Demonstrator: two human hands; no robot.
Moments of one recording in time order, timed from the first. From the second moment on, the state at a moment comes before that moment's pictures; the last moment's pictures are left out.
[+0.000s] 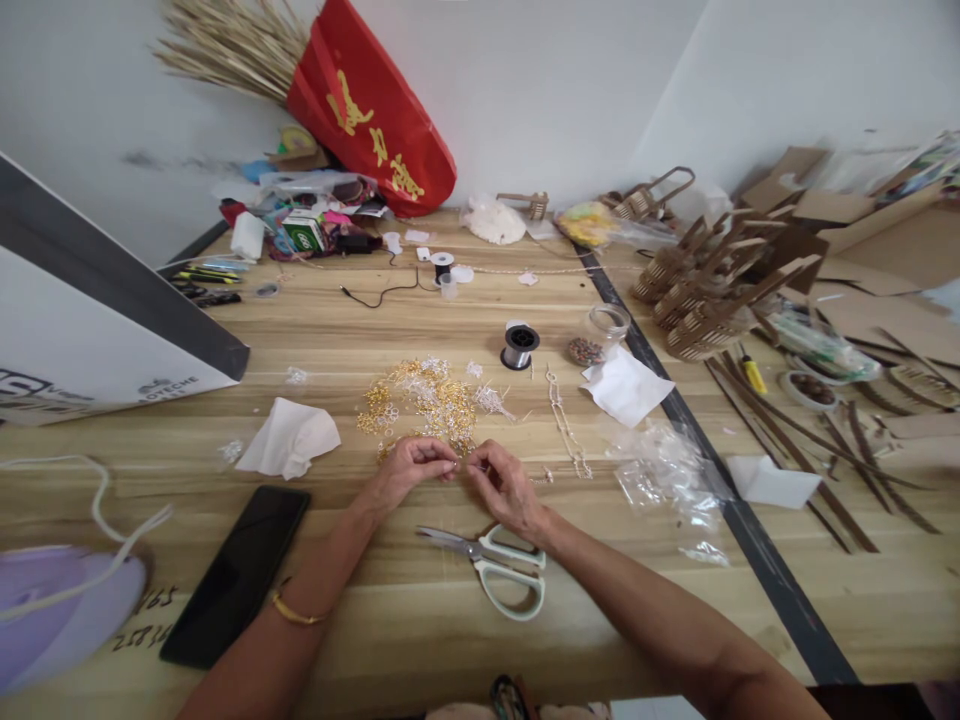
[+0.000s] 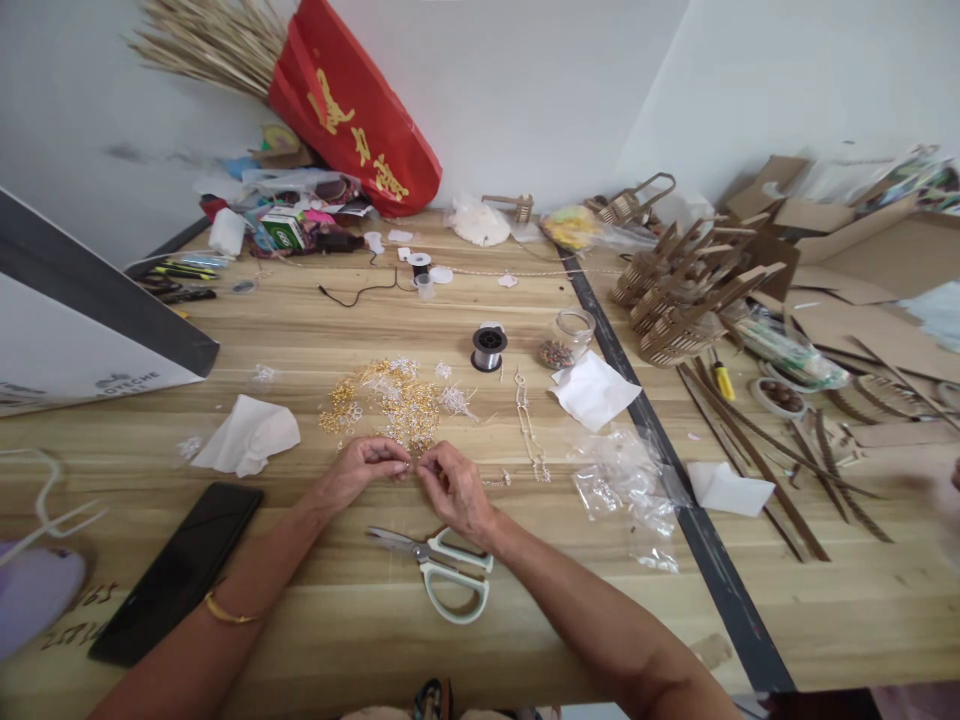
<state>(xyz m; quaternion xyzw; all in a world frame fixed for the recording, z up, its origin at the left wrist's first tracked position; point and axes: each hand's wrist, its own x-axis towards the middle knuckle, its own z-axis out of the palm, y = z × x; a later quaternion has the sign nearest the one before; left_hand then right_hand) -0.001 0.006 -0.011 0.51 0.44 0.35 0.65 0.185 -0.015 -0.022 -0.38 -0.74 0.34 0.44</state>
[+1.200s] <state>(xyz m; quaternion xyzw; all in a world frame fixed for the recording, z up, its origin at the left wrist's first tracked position) 0.001 0.005 -0.011 0.53 0.42 0.35 0.65 0.185 -0.015 -0.023 -0.38 -0.74 0.35 0.42</state>
